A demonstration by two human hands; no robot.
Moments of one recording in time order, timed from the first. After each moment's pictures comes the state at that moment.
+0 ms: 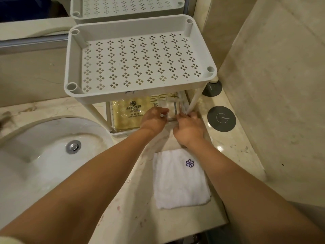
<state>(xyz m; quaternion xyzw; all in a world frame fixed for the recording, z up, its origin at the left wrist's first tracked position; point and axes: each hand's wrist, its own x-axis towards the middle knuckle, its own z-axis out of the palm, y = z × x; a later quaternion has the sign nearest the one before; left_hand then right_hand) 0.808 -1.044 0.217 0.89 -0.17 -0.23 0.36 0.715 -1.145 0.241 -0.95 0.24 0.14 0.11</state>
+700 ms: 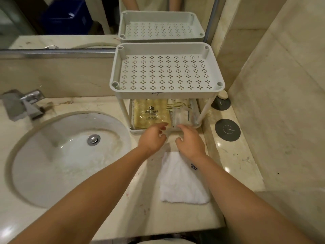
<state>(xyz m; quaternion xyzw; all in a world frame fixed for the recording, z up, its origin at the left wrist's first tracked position) 0.754 -0.966 0.244 0.89 -0.21 -0.17 0.36 0.679 -1.106 0.259 -0.94 0.18 0.02 0.29</state>
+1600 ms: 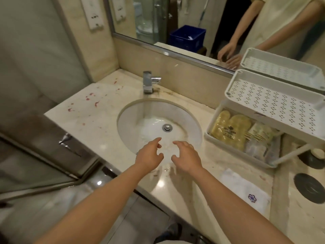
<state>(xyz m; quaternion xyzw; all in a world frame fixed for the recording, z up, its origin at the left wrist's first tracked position) 0.623 -0.734 0.251 0.93 0.11 -0.07 0.35 0.659 -0.897 0.268 -0.95 -0.14 0.17 0.23</state>
